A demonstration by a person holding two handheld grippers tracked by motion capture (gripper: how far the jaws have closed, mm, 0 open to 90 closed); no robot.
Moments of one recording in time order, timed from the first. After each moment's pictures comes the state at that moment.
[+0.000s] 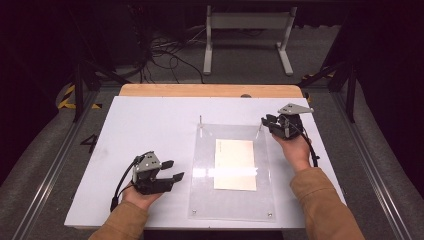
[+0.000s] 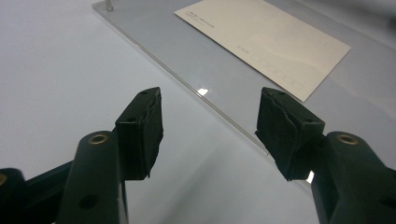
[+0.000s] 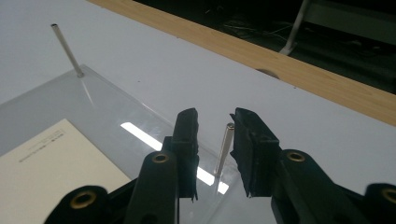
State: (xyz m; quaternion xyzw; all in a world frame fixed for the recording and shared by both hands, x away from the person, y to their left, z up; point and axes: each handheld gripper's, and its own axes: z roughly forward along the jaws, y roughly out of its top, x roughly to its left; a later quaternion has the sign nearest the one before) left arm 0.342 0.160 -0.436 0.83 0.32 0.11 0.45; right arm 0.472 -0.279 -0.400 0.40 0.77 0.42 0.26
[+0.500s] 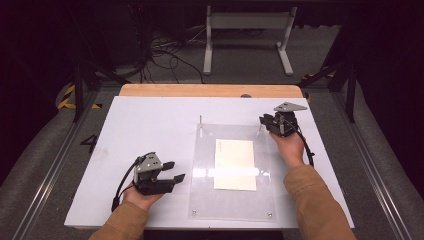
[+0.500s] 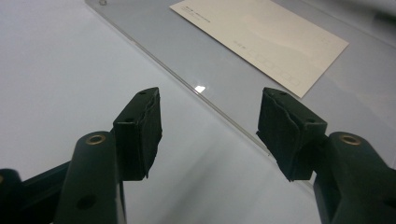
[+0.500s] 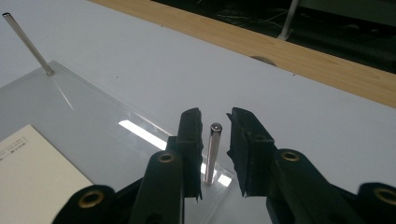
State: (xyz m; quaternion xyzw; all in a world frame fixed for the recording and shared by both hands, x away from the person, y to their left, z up) left arm 0.342 0.158 -0.438 0.83 0.31 0.11 0.45; right arm 0.494 -0.276 -0.417 0.42 0.77 0.41 0.26
